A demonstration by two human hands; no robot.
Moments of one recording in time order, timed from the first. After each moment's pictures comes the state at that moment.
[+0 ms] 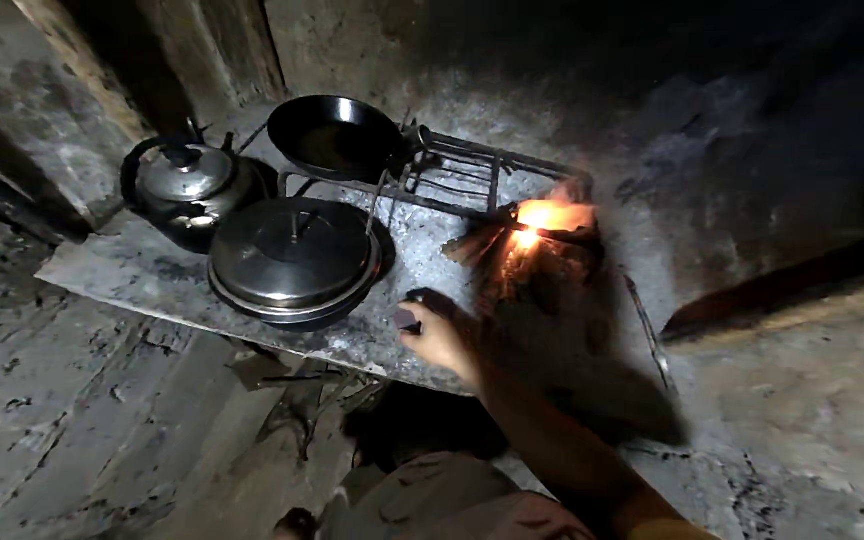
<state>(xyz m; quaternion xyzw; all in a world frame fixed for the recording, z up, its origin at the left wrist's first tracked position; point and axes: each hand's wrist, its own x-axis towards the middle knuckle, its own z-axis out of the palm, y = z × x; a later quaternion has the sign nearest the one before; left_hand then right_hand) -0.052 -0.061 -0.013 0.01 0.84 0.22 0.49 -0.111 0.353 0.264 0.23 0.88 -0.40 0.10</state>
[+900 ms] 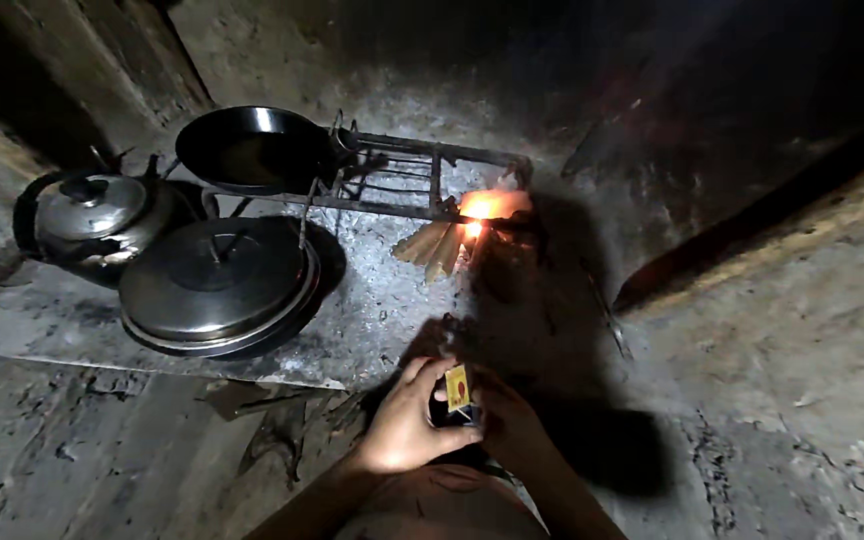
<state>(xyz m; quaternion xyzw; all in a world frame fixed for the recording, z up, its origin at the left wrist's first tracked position) -0.068 0.240 0.287 0.47 0.70 0.44 0.30 0.080 0.356 0.277 0.25 0.42 -0.85 -0.20</state>
